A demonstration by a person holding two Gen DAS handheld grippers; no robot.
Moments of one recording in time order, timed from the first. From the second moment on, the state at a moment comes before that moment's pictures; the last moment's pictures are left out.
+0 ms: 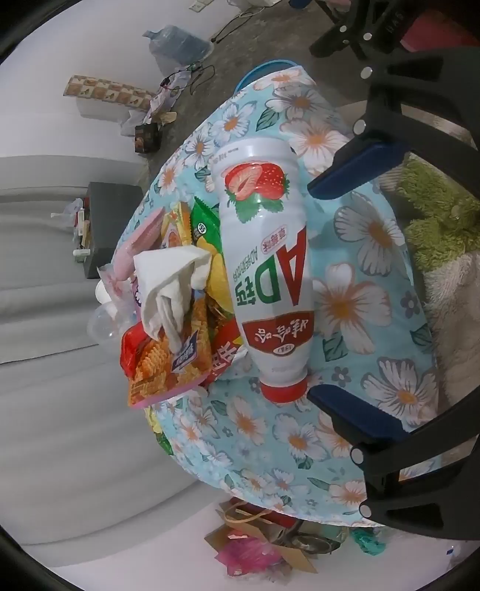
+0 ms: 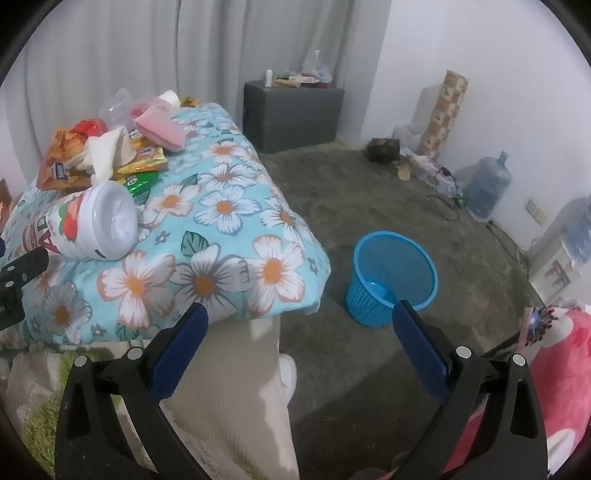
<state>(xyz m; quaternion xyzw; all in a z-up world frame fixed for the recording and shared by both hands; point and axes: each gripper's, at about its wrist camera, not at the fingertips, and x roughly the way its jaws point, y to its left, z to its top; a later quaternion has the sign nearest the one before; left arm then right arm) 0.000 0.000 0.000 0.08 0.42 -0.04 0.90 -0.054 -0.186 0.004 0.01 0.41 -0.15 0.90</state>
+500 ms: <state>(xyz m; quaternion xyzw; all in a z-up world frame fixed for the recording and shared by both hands) 0.000 0.002 0.001 0.08 0.42 -0.04 0.90 -0.053 -0.187 0.004 0.01 0.41 -0.15 0.90</state>
